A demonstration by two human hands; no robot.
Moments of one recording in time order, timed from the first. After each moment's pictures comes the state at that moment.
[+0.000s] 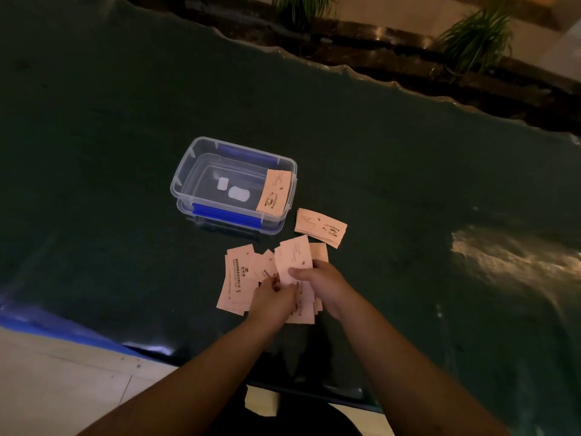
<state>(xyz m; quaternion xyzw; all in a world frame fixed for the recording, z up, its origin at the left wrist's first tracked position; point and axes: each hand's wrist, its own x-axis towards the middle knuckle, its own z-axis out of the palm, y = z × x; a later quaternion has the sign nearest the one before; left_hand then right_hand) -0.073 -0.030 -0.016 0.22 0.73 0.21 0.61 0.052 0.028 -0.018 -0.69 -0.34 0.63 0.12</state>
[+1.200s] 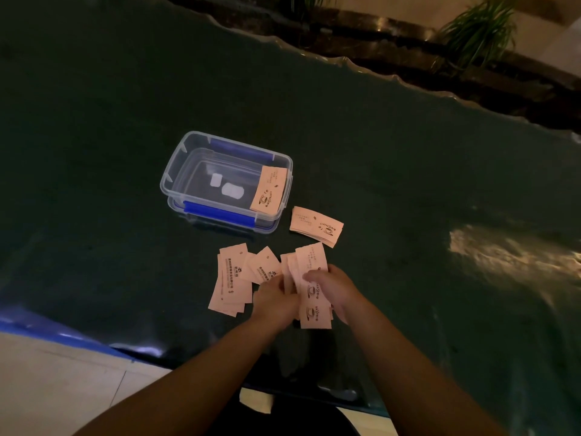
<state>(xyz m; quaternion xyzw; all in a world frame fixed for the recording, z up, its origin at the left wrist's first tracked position) -0.059 -0.022 -0.013 0.30 0.71 0.19 0.61 0.082 0.033 -0.032 -0.74 -0.30 0.60 0.06</state>
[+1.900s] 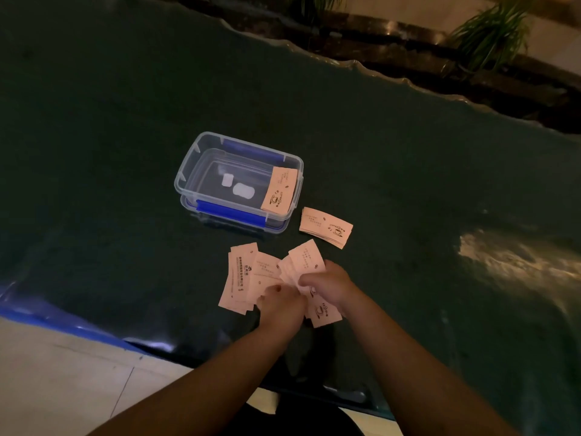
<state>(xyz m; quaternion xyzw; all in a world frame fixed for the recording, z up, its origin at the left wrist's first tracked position) -0.054 -0.037 -0.016 0.20 0.76 0.21 0.58 0.063 0.039 -0.031 -0.71 -0.40 0.58 0.02</state>
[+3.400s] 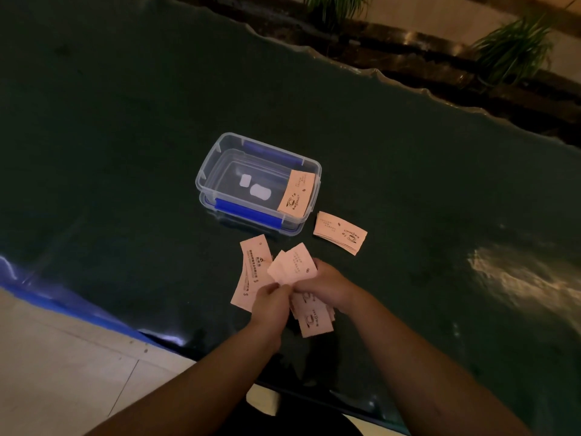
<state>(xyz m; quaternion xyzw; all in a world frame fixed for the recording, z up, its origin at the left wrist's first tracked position) -0.090 -0.042 -0.027 0.00 0.67 0.36 0.64 0.034 0.044 -0.025 -0.61 -0.52 0.60 -0.05</state>
